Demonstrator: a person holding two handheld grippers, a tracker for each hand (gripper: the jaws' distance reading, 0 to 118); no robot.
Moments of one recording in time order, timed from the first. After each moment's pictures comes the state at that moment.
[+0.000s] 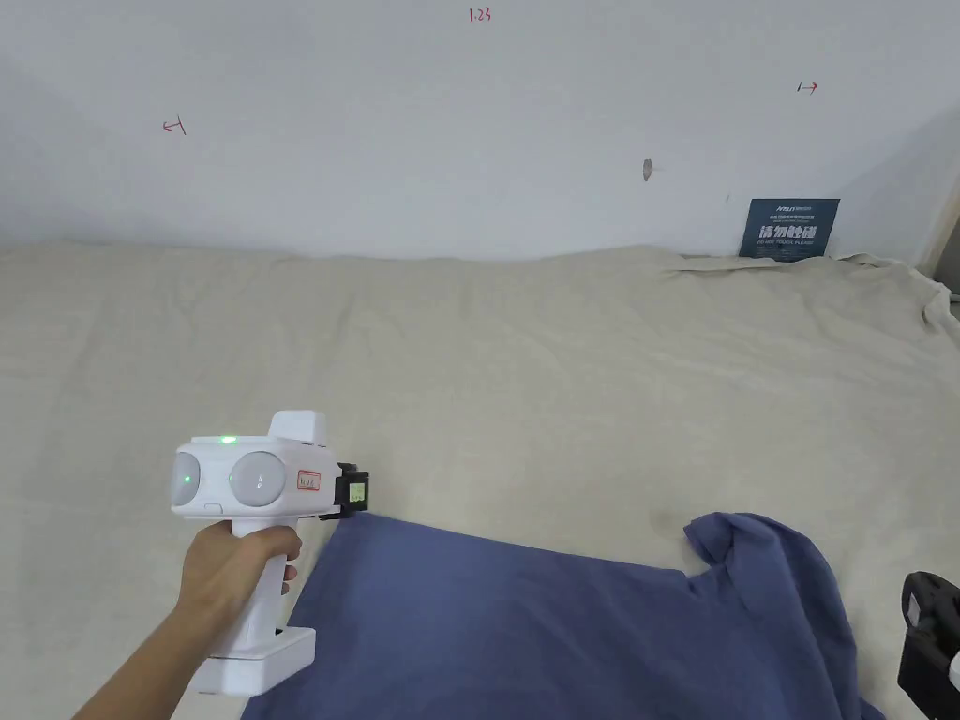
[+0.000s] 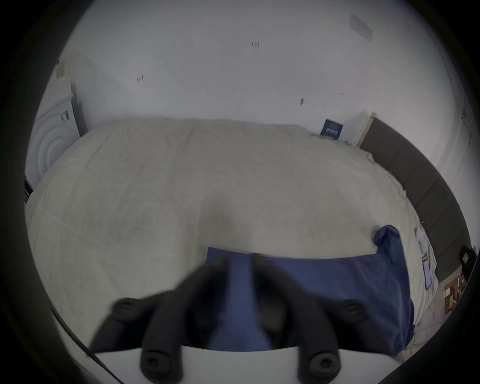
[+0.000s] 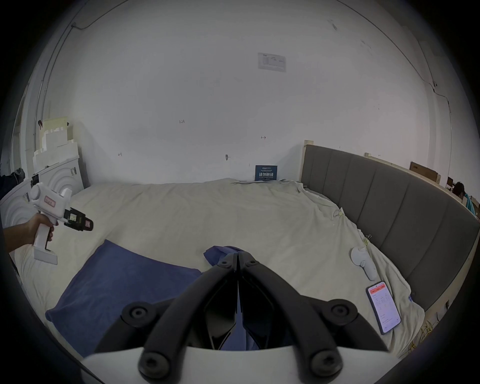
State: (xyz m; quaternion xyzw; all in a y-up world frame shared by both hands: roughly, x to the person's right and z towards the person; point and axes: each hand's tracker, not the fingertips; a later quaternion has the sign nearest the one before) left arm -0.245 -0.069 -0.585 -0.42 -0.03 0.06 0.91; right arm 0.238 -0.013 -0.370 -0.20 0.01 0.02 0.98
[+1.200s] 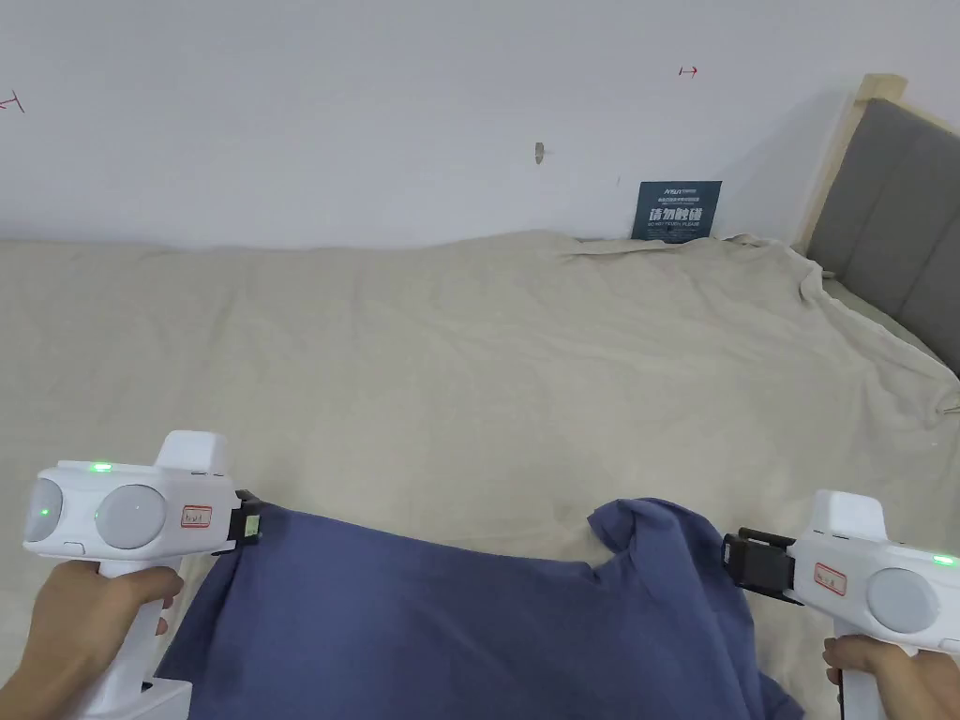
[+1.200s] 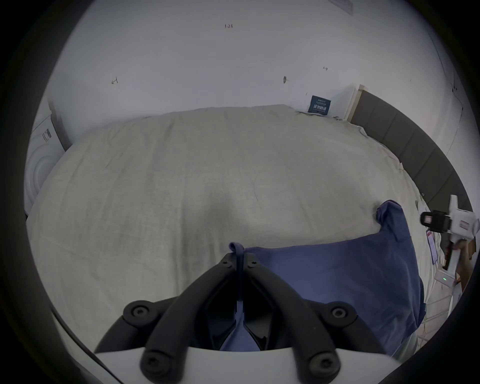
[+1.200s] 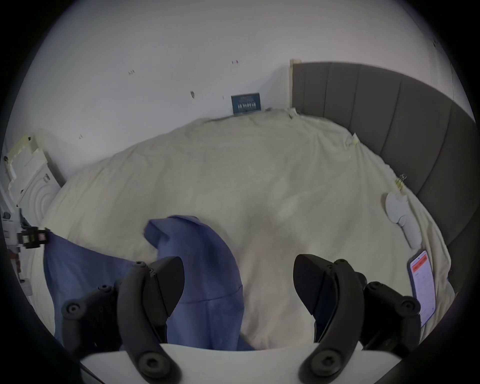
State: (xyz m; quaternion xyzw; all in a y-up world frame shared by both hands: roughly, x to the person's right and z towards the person) left arm -0.222 -0.059 -0.564 -0.42 -0.07 0.01 0.90; right arm 0.302 -0.107 -0.530 -0.39 -0.03 -0.06 0.92
